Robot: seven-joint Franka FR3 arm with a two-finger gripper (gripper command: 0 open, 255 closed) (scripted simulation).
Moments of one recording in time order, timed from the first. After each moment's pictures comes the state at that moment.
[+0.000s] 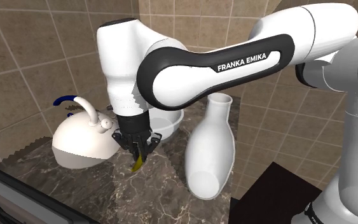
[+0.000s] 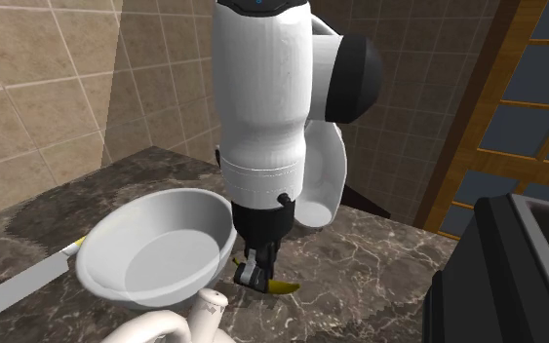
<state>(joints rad) 0.01 0.37 0.93 -1.56 -0.32 1.76 1.83</state>
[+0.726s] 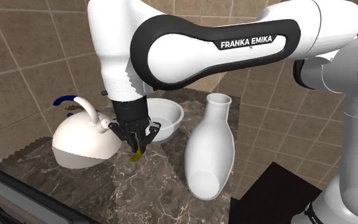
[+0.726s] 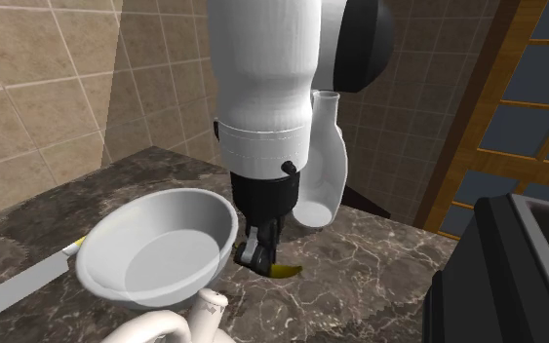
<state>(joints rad) 0.05 0.39 0.93 -1.44 -0.33 1.64 1.83</state>
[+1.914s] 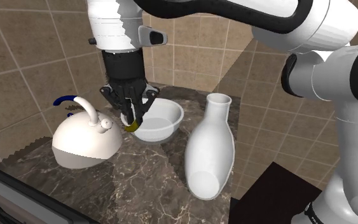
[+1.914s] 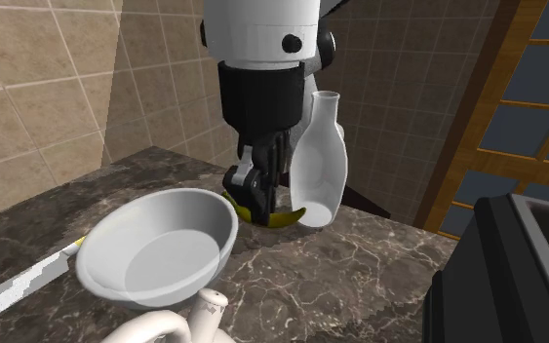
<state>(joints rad) 0.20 0.47 0.91 -1.05 -0.39 1.35 1.83</state>
